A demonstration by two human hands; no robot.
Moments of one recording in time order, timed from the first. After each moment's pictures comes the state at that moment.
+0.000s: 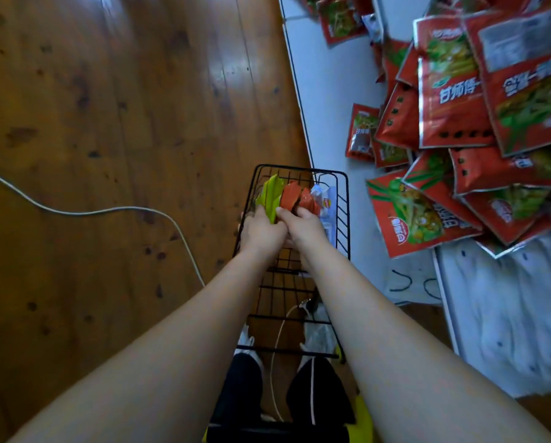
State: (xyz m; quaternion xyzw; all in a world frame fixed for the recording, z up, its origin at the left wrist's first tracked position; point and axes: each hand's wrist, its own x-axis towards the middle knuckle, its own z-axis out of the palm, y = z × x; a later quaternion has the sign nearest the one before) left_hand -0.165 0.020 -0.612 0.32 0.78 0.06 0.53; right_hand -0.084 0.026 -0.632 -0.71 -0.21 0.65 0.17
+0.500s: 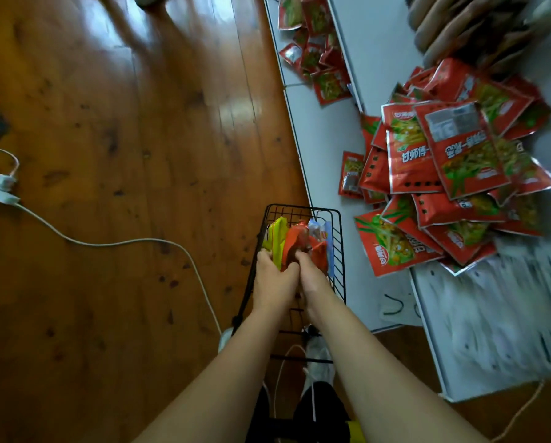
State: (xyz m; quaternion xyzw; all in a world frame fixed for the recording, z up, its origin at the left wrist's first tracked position) left_hand -0.165 -0.021 -0.522 0.24 0.77 0.16 0.56; right_hand -0.091 -0.012 -0.556 -0.71 -0.11 0.67 0.19
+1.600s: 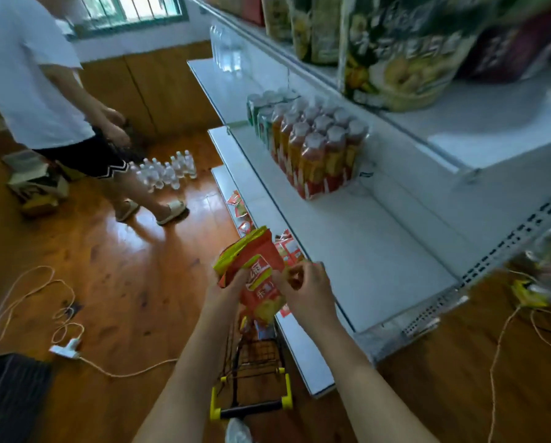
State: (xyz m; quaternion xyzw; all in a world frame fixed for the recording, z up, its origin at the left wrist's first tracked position) left_hand -0.088 -0.155 -0.032 0.39 0.62 0.45 0.52; right_hand 0.067 -0.174 -0.043 -0.70 -0.54 0.32 0.35
